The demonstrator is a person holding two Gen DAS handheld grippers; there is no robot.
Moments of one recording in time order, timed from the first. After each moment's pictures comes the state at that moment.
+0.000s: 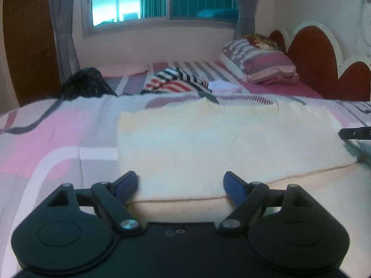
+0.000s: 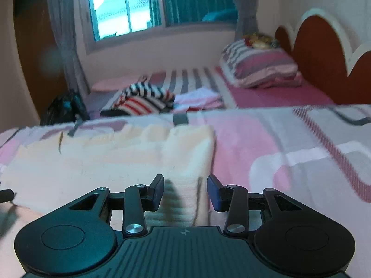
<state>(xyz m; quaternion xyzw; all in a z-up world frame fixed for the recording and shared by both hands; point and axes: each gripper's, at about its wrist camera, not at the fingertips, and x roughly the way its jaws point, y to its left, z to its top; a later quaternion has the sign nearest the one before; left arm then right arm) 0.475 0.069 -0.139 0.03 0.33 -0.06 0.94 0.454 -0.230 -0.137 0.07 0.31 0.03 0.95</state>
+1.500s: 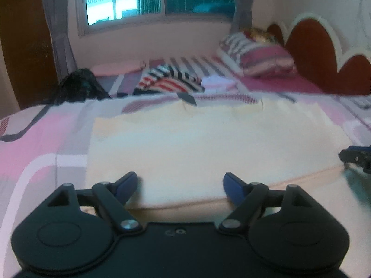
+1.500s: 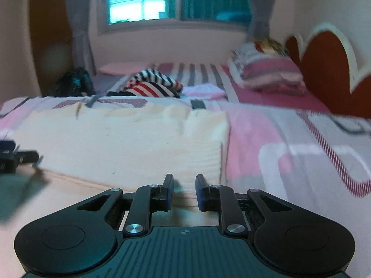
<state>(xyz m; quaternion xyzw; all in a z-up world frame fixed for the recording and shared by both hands) 0.481 0.020 -0.131 0.05 0.35 -0.05 0.93 0.428 -0.199 -0.145 0.02 0.33 0.03 0.94</state>
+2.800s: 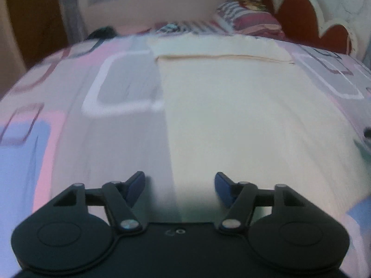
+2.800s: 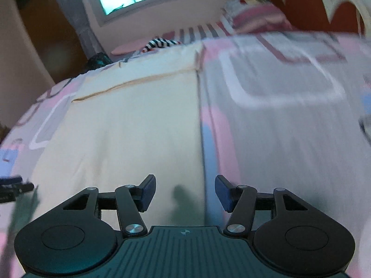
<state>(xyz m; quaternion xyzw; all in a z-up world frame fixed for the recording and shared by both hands) 0.195 0.111 -0.100 0.03 0.43 -0.05 0.90 0.147 -0.245 -0.102 0.15 0.41 0.07 0.90</state>
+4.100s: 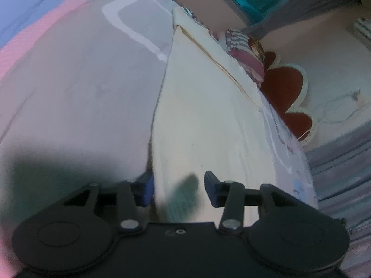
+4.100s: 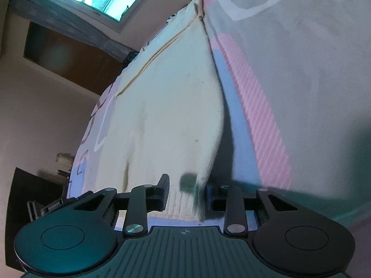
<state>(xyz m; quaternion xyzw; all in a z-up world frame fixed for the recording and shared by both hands) 0.179 0.169 -0.145 -0.31 0.45 -0.14 0.83 0.116 -0.280 -0.149 0.37 0.44 0.19 0.79</state>
